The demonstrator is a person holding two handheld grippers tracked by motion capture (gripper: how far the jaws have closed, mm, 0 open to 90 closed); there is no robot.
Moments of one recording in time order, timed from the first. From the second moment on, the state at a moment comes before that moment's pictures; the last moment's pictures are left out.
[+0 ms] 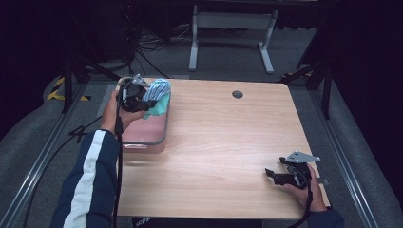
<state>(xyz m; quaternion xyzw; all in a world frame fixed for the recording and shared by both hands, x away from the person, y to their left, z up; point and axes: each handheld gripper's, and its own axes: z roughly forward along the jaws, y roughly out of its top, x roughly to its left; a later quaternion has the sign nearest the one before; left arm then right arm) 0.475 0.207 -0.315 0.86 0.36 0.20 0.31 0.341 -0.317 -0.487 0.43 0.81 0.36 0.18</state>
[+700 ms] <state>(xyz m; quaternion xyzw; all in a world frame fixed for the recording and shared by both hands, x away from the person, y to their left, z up) 0.471 0.158 -0.309 0.88 0.30 0.17 0.32 0.341 -0.317 -0.487 0.43 0.81 0.36 0.18</state>
